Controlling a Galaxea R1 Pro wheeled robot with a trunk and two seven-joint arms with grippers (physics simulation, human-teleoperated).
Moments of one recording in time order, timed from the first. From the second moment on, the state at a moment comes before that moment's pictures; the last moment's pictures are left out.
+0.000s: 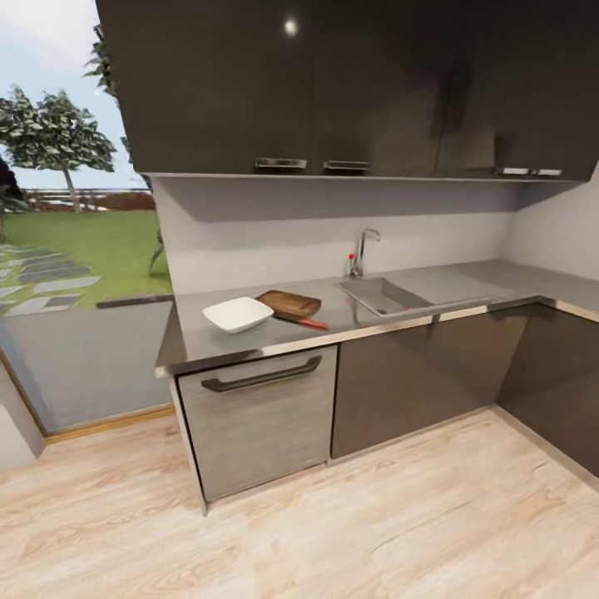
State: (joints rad) left arm 0.00 0.05 0.00 -0.06 0.00 0.00 -0.01; right arm 0.00 -0.04 -0.01 0.00 0.00 -0.14 0.00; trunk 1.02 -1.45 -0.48
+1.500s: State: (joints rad) left arm 0.00 0.04 0.00 -0.06 0.00 0.00 -0.01; right arm 0.00 -0.04 -0.01 0.00 0.00 -0.14 0.00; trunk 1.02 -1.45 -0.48
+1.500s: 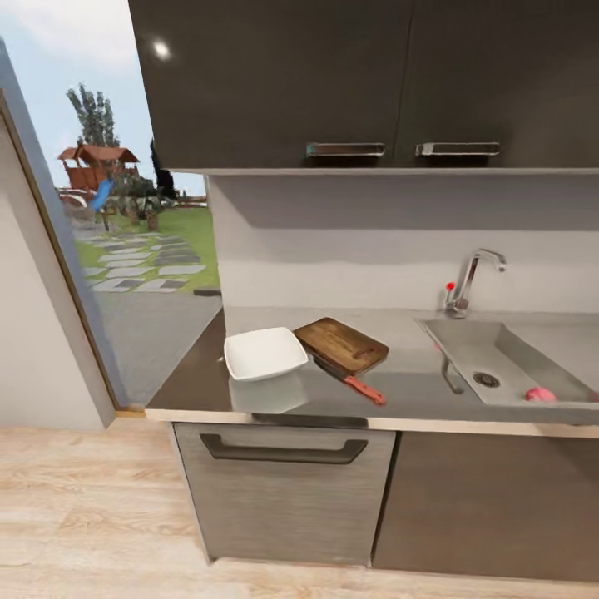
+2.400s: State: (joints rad) left arm 0.00 0.01 0.01 -0.07 0.00 -0.03 -0.01; right arm 0.00 -0.04 -0.01 0.00 0.00 -0.14 0.00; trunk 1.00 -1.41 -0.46
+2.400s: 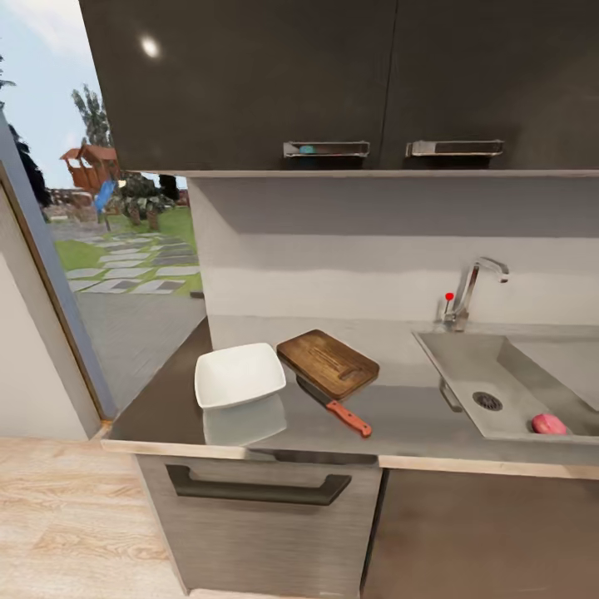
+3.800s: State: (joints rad) left arm 0.00 0.00 0.01 -0.07 0.00 -0.03 -0.01; right arm 0.00 -0.04 -0.01 0.00 0.00 -0.14 0.00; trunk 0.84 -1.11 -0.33
